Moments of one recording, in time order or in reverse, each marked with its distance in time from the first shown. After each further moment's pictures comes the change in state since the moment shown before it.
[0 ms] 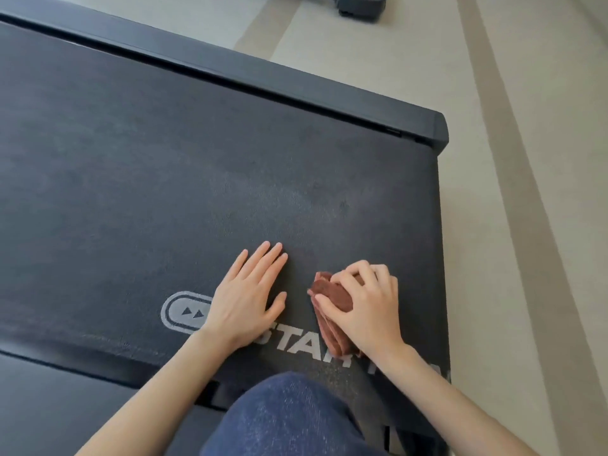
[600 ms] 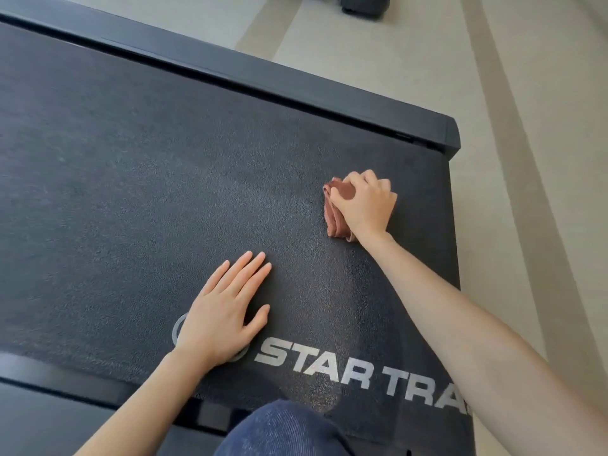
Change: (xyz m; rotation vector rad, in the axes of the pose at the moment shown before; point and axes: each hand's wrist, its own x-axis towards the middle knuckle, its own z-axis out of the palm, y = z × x) left_hand -0.015 -0.042 -0.006 -0.049 0.041 0.000; right_hand 0.179 0.030 0.056 -0.113 0.074 0.283
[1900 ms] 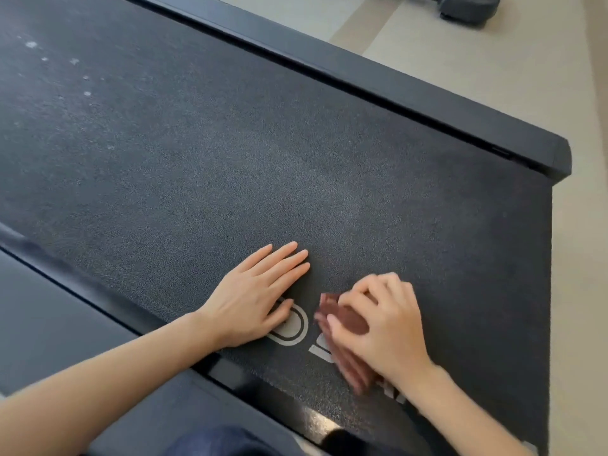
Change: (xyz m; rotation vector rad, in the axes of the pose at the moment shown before) left_hand -0.029 -0.038 -0.019 0.116 -0.036 0.109; right_hand -0.166 -0.046 -0.046 0.262 -0.136 -0.647
